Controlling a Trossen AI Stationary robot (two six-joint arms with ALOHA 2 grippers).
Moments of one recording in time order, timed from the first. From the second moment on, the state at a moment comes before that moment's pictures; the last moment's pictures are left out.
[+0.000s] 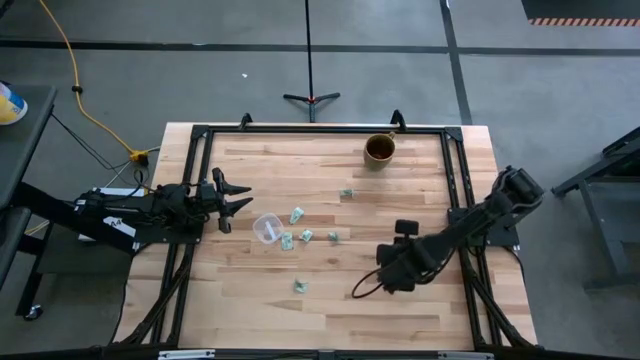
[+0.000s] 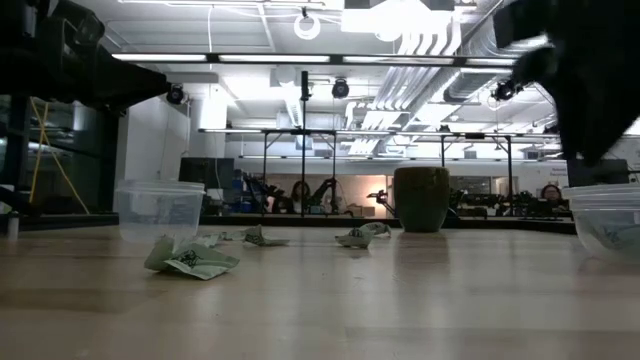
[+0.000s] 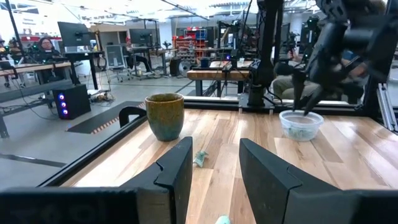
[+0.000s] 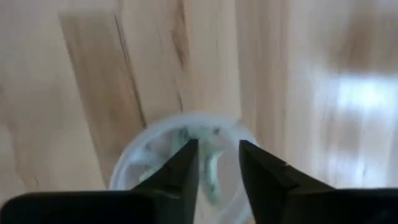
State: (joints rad) left arm -0.07 0.01 0.01 0.06 -0.31 0.06; right arm 0.55 1.64 1.16 -1.13 0.32 0.67
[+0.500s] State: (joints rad) left arm -0.07 0.01 0.01 0.06 -0.31 0.08; right arm 0.27 1.20 0.57 0.17 0.29 -0.01
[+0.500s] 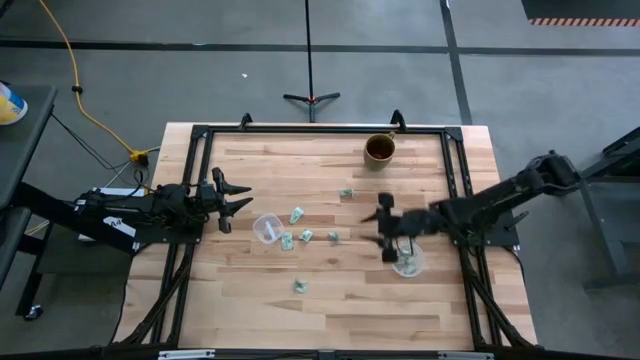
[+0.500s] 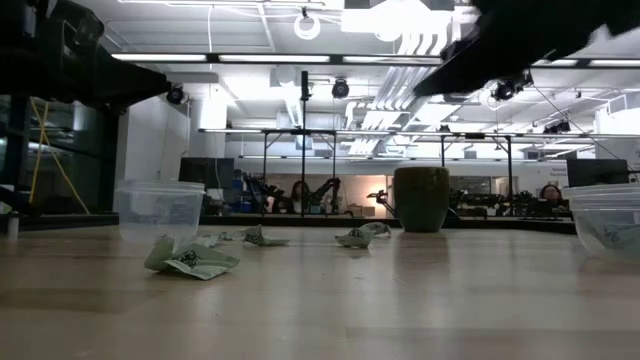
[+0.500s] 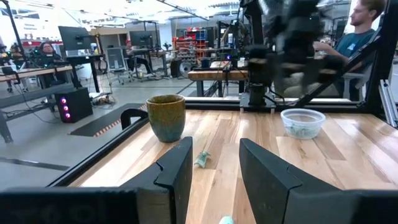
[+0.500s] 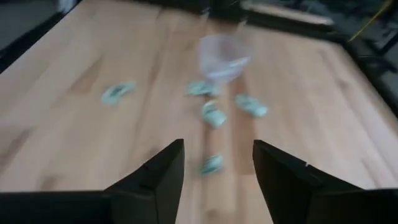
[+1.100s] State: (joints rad) left arm -0.07 0.01 0.01 0.06 -0.33 0.10; right arm -0.16 1.53 0.76 0.09 0.13 -0.20
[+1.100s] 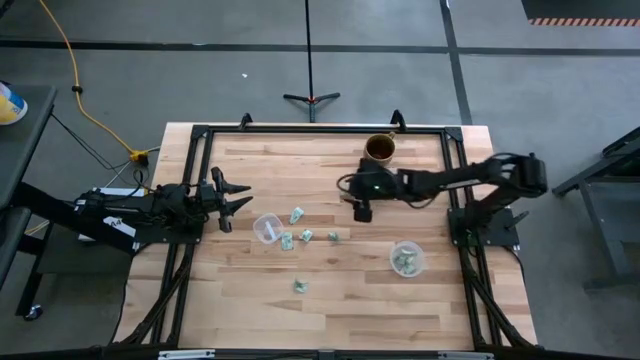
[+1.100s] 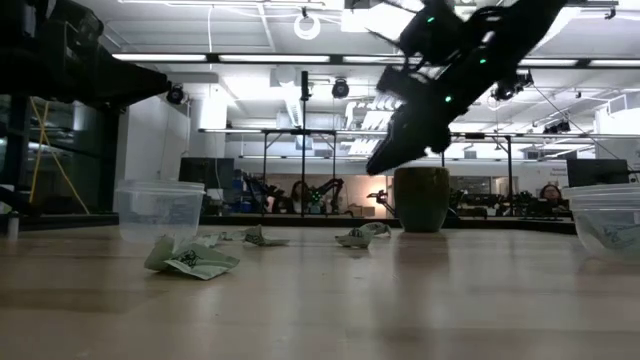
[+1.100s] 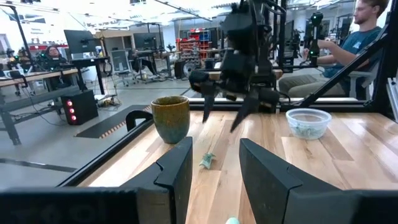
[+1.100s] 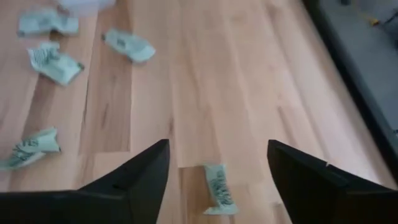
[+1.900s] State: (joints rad) left arm -0.07 0.01 0.01 0.06 -0.33 0.10; right arm -0.26 1.83 0.98 -0.19 0.11 -0.25
